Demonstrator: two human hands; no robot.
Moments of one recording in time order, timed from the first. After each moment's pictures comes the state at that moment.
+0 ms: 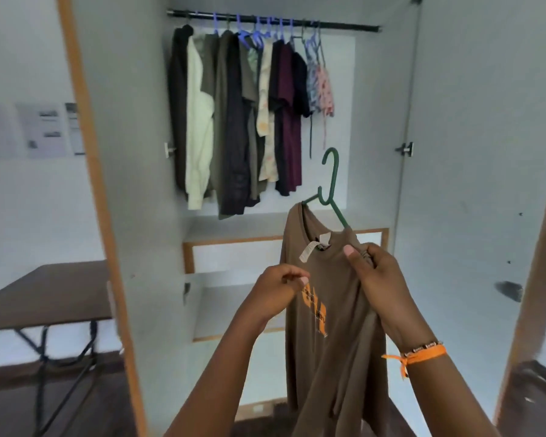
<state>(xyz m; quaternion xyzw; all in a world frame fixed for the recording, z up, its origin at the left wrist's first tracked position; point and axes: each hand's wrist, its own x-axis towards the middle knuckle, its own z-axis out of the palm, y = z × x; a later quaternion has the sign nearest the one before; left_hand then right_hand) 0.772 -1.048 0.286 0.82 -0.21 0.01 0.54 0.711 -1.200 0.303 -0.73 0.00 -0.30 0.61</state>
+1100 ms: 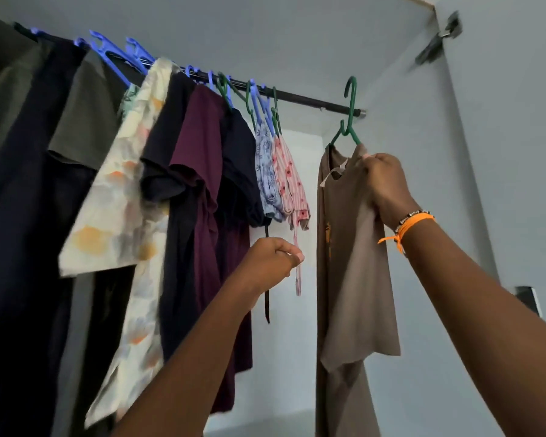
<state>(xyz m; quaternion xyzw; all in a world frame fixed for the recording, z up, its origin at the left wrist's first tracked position) 1.478 -1.335 0.546 0.76 -0.35 0.17 0.52 1.448 -1.524 0.650 -0.65 -0.06 -0.62 0.44</state>
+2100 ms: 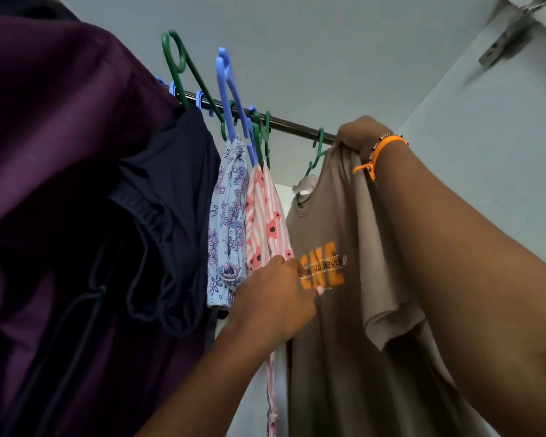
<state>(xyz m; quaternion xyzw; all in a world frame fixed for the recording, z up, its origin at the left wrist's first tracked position) 1.720 -1.491 0.679 0.75 -0.29 0.53 0.25 1.648 -1.619 0.905 -0.73 -0.12 -0.58 0.33</state>
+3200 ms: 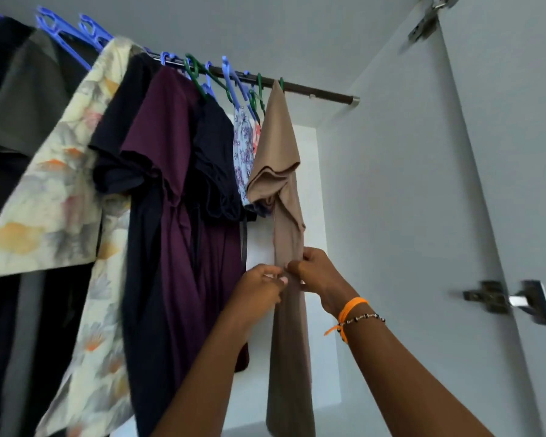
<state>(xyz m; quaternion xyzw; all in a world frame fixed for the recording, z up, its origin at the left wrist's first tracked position) 1.538 -1.389 0.510 0.75 -0.30 0.15 0.58 1.537 -1.515 0.532 -0.78 -0.07 -0.35 0.51</state>
